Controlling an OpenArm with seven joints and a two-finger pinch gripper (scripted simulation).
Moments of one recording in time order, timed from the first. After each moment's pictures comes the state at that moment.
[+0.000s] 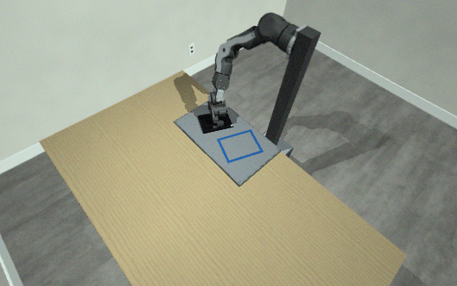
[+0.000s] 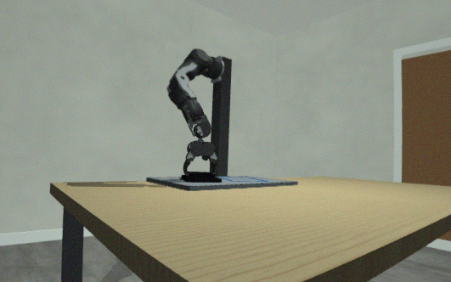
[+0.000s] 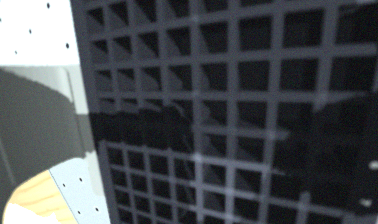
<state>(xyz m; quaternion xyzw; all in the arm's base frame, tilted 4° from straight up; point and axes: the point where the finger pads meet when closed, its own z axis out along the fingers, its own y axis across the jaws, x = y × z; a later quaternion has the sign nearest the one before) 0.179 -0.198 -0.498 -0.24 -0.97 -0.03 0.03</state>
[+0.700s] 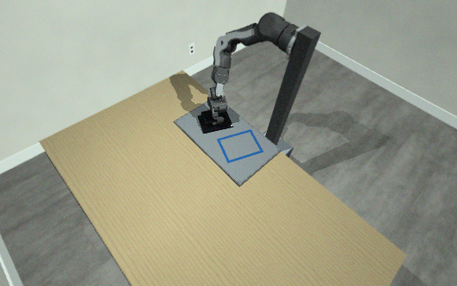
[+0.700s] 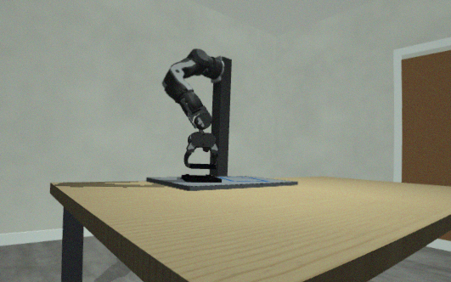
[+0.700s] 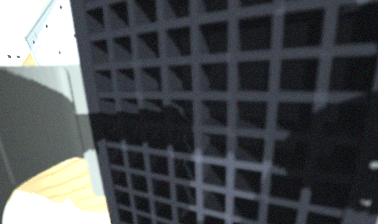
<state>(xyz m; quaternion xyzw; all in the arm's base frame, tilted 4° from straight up) 0.183 -0.200 -0.466 -0.24 -0.97 -0.03 0.02</state>
